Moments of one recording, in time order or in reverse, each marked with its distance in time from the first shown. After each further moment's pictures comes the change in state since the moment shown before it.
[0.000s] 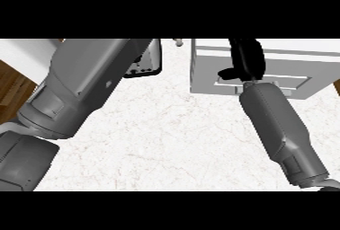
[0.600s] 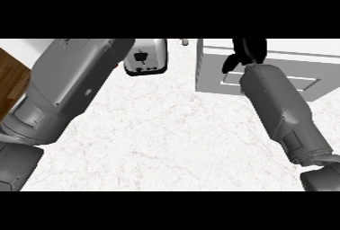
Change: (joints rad) left arm 0.135 0.077 -0.029 -0.181 -0.019 -0.034 0.075; right arm -0.208 -0.028 -0.069 0.273 0.019 -0.069 -0.028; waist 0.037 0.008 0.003
